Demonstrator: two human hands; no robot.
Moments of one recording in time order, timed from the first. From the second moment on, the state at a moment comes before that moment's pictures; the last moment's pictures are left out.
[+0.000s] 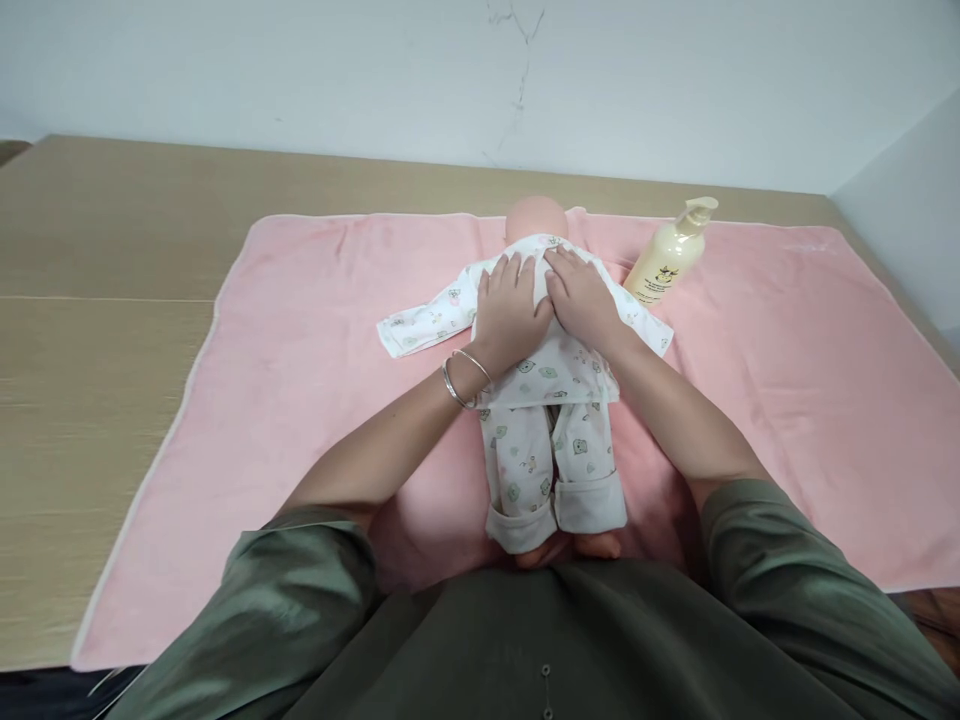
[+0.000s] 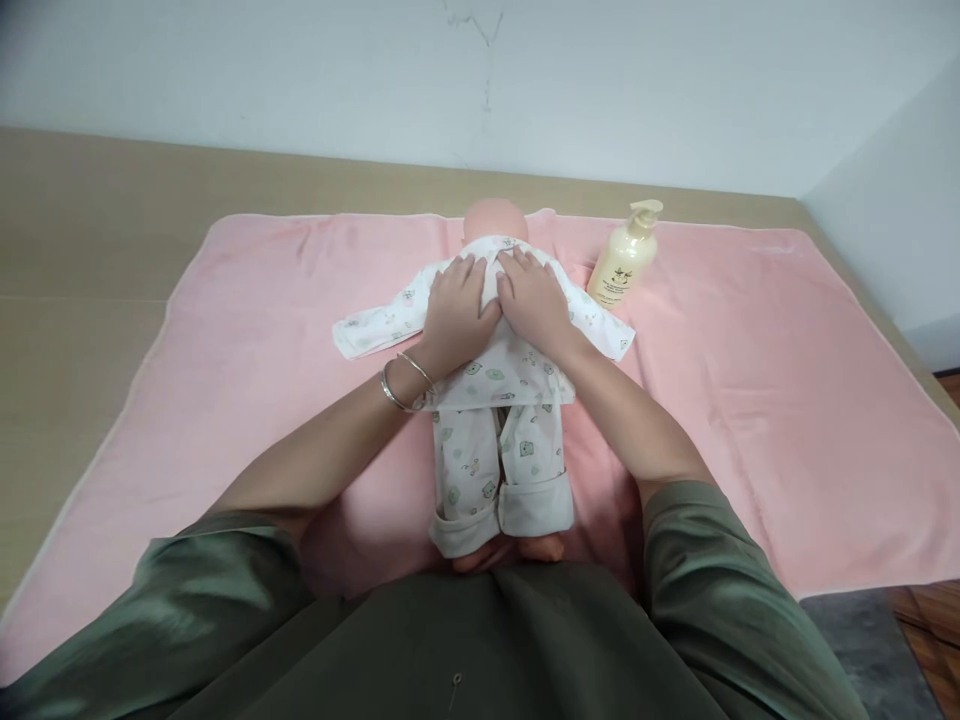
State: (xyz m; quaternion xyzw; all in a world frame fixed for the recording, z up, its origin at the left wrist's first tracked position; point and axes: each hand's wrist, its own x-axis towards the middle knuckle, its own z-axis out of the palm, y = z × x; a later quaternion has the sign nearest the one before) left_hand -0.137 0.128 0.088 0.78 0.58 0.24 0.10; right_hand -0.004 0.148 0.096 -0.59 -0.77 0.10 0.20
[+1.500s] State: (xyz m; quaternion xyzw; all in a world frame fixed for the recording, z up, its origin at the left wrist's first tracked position) left_hand -0.149 0.154 0.065 0.73 0.58 0.35 0.12; right_hand -0.009 0.142 0.089 -0.59 -0.78 0.06 0.18
